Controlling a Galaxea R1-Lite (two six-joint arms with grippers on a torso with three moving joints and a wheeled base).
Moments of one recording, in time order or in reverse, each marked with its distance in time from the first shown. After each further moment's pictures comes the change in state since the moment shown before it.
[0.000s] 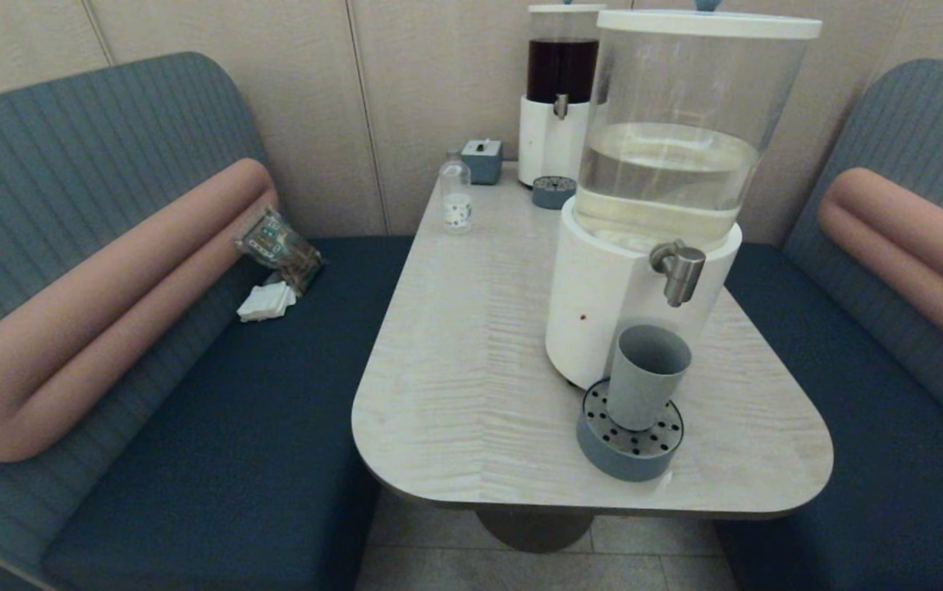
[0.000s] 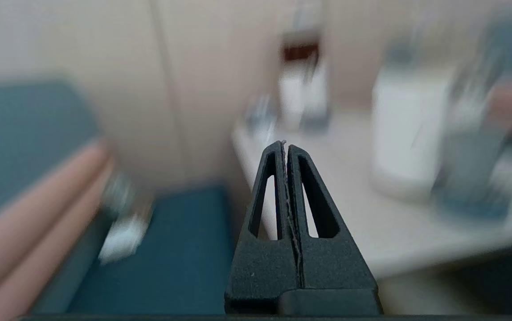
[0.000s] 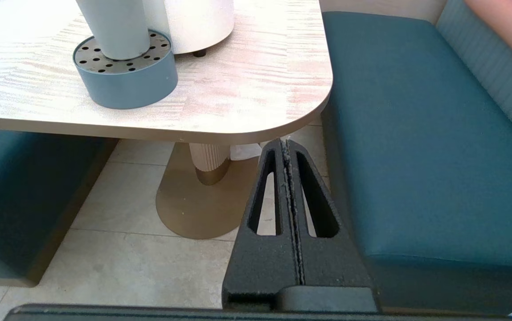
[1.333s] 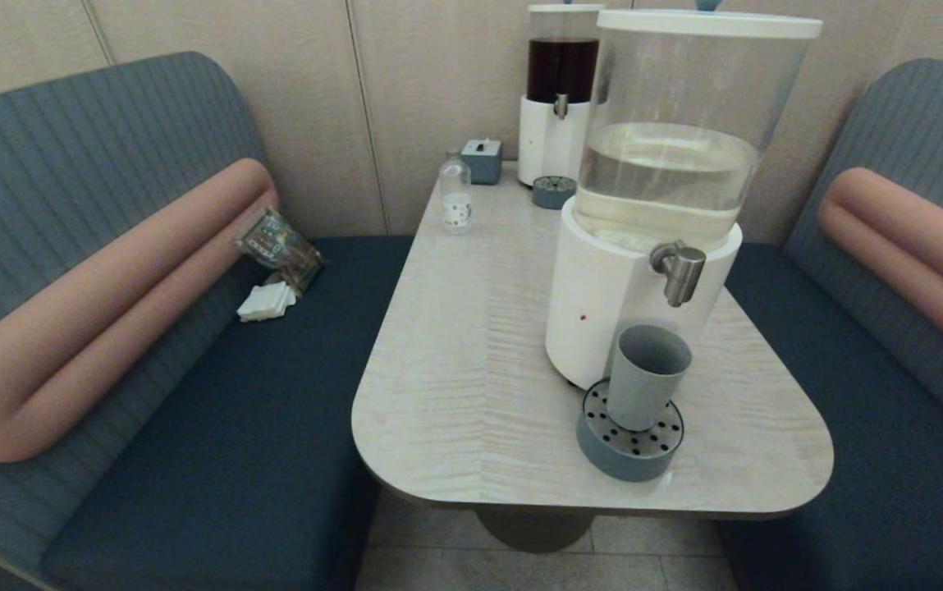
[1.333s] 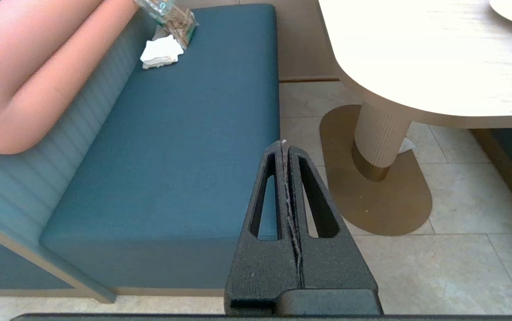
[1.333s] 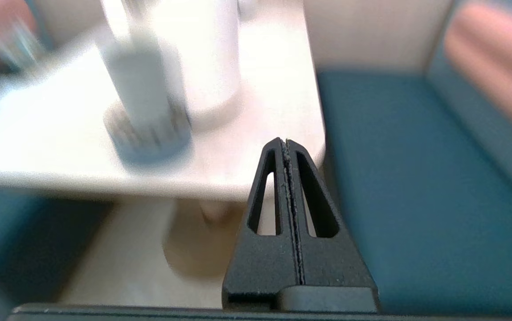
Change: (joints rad) left arm 0.003 -0.036 0.043 0.483 0.220 -0.001; right arm 0.002 0.015 -0.246 0.103 0.006 0.023
